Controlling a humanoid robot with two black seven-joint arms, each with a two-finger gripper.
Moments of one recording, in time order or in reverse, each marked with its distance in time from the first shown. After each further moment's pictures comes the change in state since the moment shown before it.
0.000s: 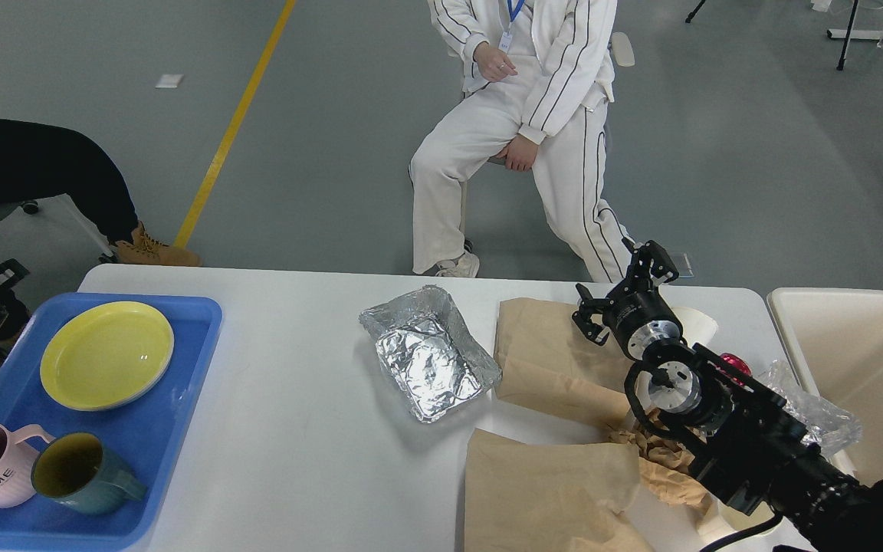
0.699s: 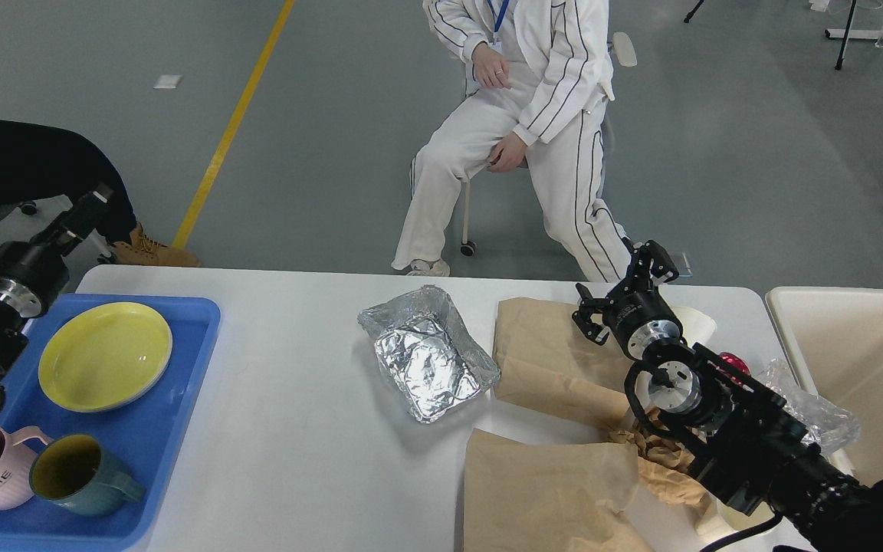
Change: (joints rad) left arm 0.123 -0.060 -0.195 0.002 -0.001 0.257 -0.902; right arm 0.000 0.000 0.000 0.000 -0.001 0.000 0.000
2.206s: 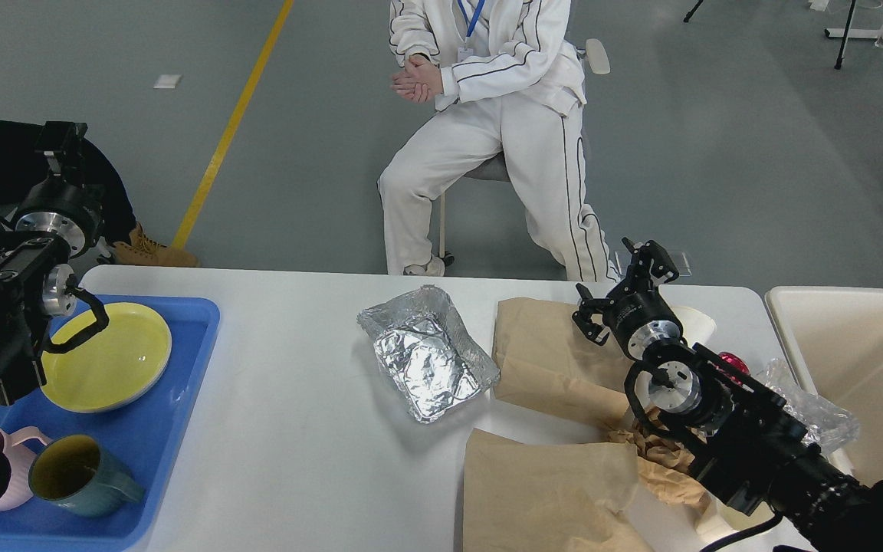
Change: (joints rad) left arm -0.147 -0.079 -0.739 -0.004 0.004 -0.183 0.392; right arm 0.000 0.000 0.000 0.000 0.000 0.000 0.000
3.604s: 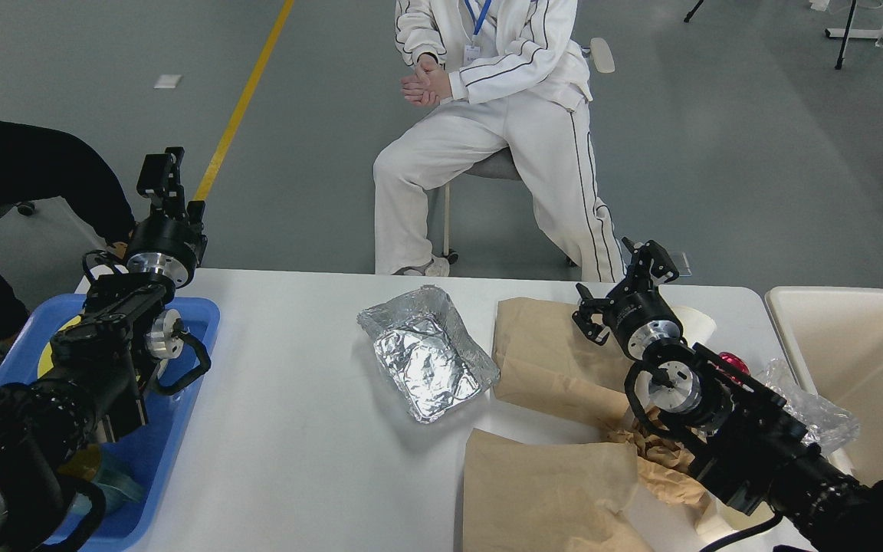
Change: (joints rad) left arm 0.095 -0.216 -0.046 0.000 -0.034 0.015 -0.236; right arm 0.000 0.000 0.000 0.000 0.000 0.000 0.000
